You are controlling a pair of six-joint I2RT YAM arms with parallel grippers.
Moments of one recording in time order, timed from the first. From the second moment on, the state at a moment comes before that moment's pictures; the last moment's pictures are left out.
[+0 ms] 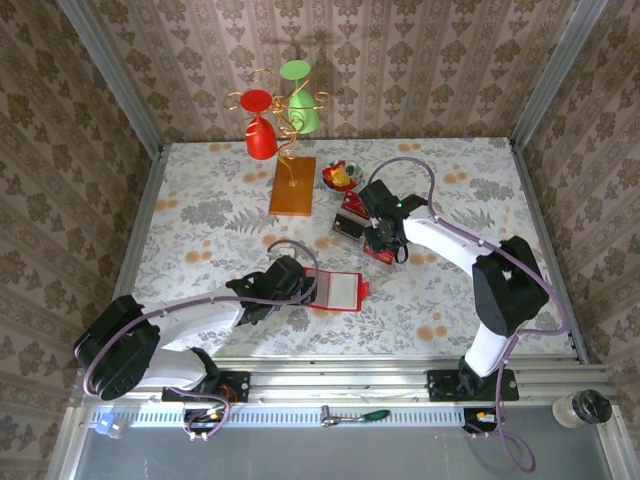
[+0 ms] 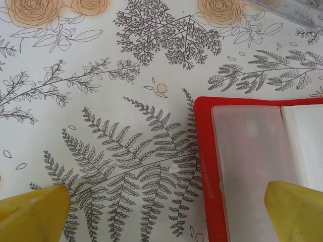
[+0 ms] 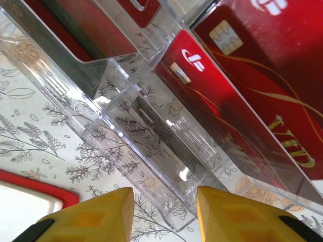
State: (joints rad) left arm -0.91 1.30 0.56 -0.20 -0.31 -0.63; right arm 0.52 1.74 1.29 -0.79 0.20 0.21
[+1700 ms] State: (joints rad) left arm -0.92 1.30 0.56 -0.19 -0.31 -0.63; right arm 0.58 1.65 1.27 -0.76 0.21 0.01
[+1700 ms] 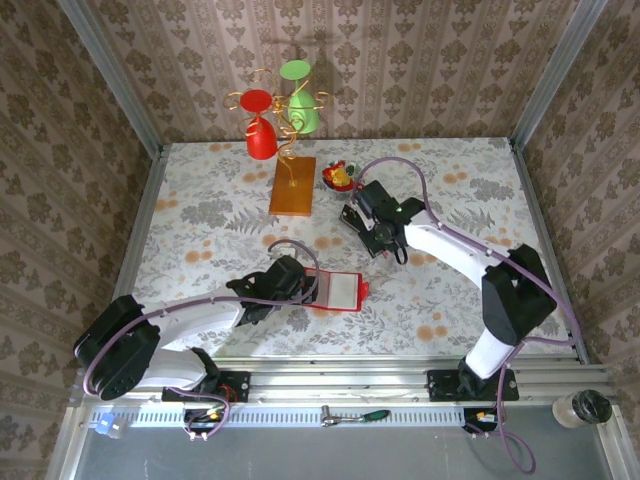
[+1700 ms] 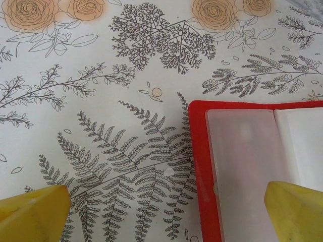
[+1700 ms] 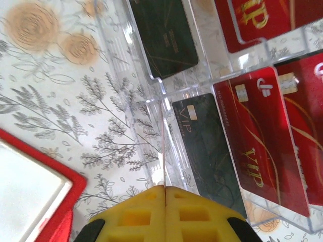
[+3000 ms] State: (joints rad) left arm -0.89 1.23 0.56 -0.23 -0.33 -0.63; right arm 0.67 1.63 0.89 -0.17 -0.35 0.69
